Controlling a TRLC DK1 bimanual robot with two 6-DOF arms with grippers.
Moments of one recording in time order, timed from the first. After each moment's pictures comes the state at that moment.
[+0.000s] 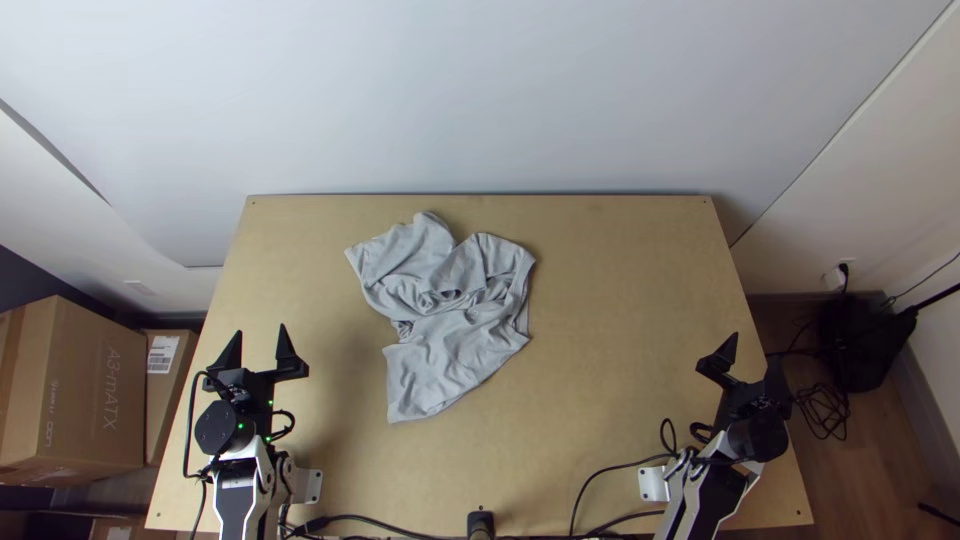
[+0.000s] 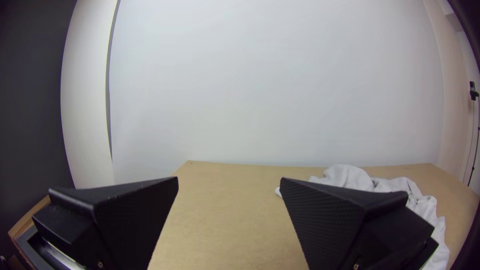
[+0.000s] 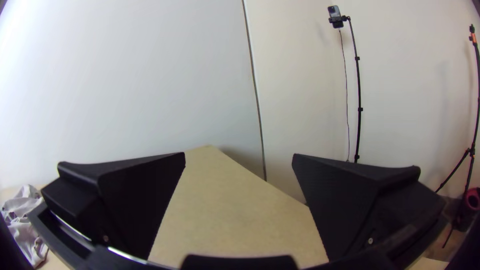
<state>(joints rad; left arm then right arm) 0.16 0.01 0.05 0.03 -0.07 0.00 -0.58 0.00 0.01 0.02 -0.08 0.15</state>
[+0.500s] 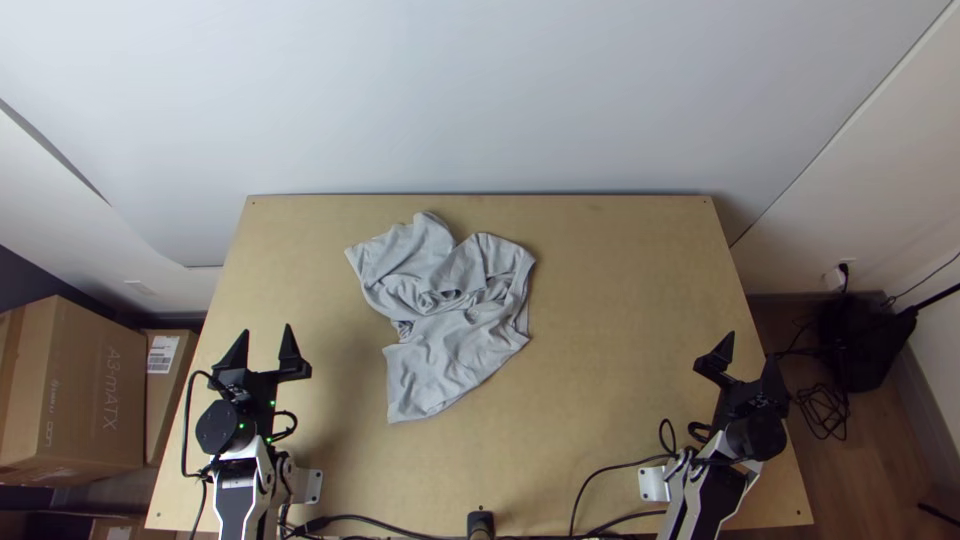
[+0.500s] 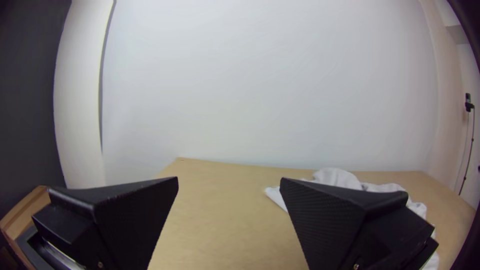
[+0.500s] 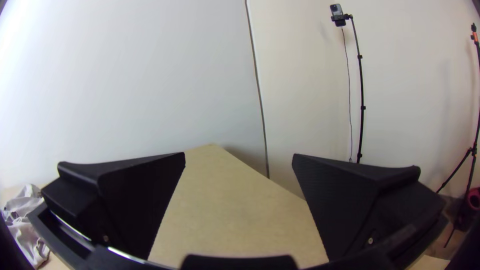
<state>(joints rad) 0.14 0.01 0.05 0.02 -0.03 -0.06 -0.54 0.00 0.01 0.02 -0.05 0.15</state>
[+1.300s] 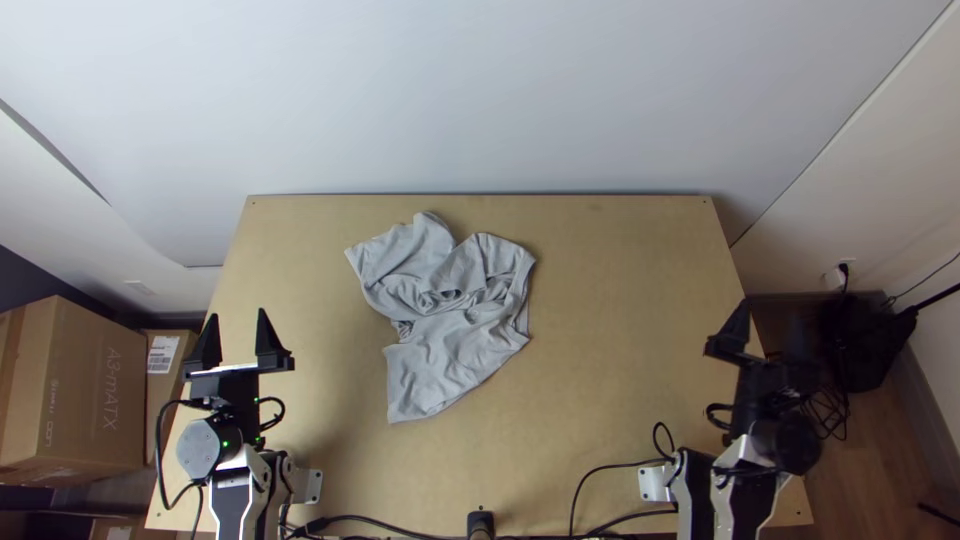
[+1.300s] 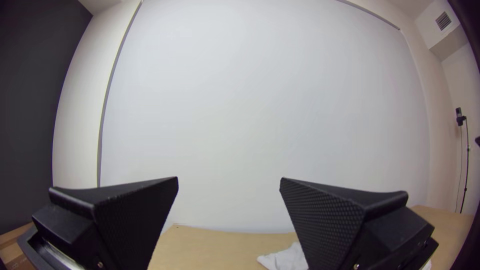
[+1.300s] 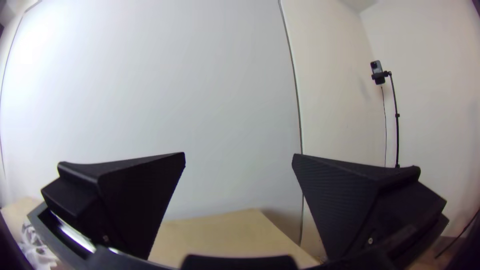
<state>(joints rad) 0.19 0.07 0.11 0.35 0.02 -0.05 -0.31 0.20 0.33 0.17 -0.01 0.11</state>
